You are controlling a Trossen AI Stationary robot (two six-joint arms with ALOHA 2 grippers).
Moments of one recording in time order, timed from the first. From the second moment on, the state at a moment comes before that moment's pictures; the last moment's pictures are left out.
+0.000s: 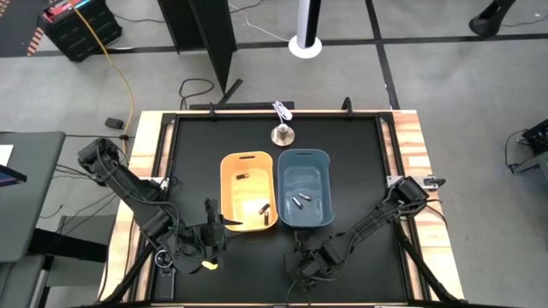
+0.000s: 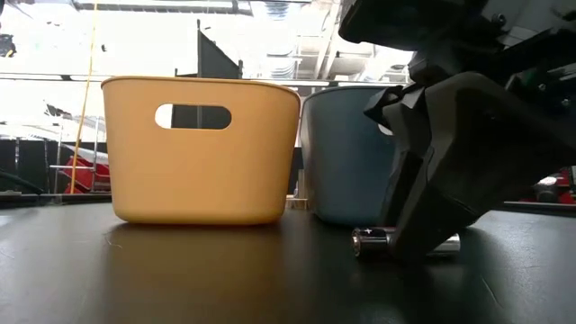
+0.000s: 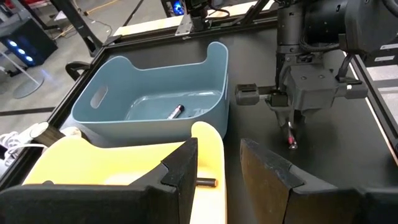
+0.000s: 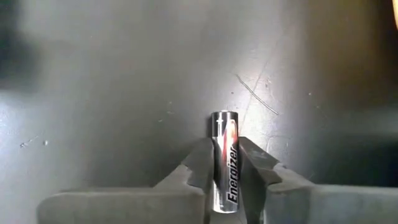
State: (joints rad) left arm -0.75 1.40 1.14 -0.46 -0.90 -0.36; right arm 0.60 2.08 1.35 -0.40 0.34 0.39
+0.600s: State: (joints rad) left arm -0.75 1.40 1.14 -0.46 -0.90 -0.37; right arm 0.60 2.08 1.35 -0.34 0.34 0.39
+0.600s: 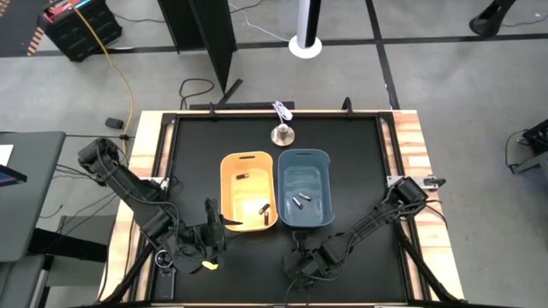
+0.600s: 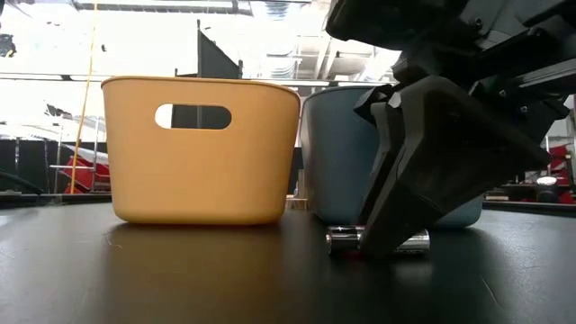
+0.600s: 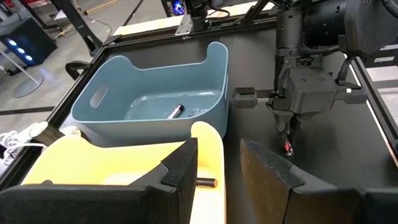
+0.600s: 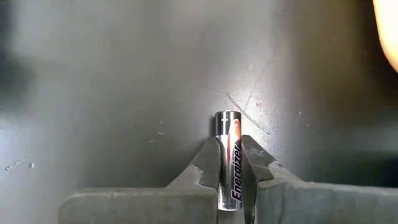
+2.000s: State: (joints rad) left arm -0.75 1.40 1.14 -0.46 -0.90 -0.37; right arm 0.60 2.08 1.86 -1.01 0.69 0.13
